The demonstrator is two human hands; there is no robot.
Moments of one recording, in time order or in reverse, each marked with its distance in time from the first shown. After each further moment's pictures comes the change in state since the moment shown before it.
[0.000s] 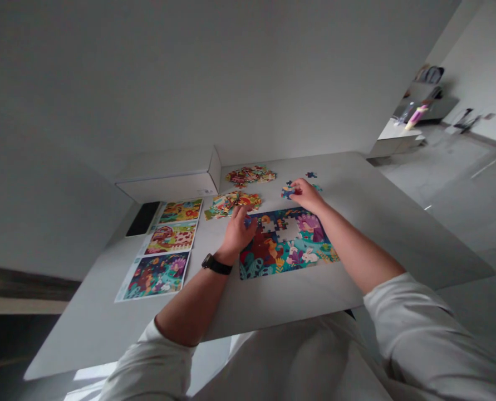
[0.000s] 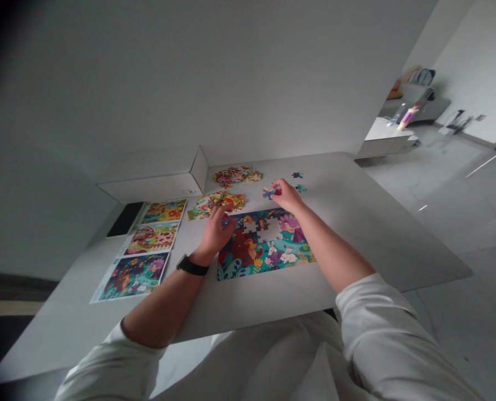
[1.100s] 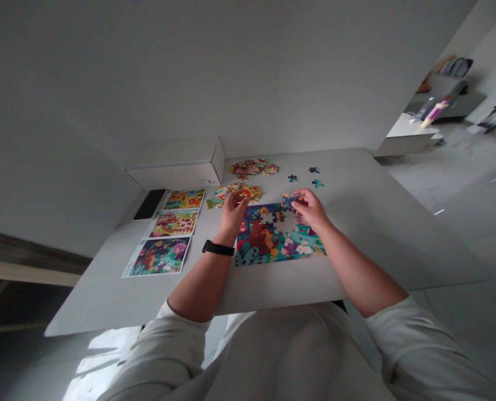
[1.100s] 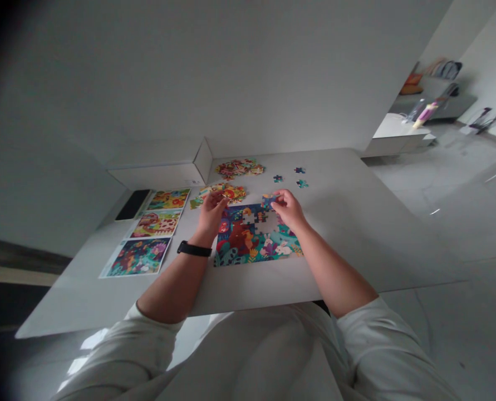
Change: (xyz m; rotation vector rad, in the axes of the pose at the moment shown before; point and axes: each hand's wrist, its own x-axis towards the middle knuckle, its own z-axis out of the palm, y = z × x) left_hand 0.017 -0.002 0.015 -0.656 0.240 -0.412; right_hand -0.079 0.003 0.009 0.543 0.016 -0.030
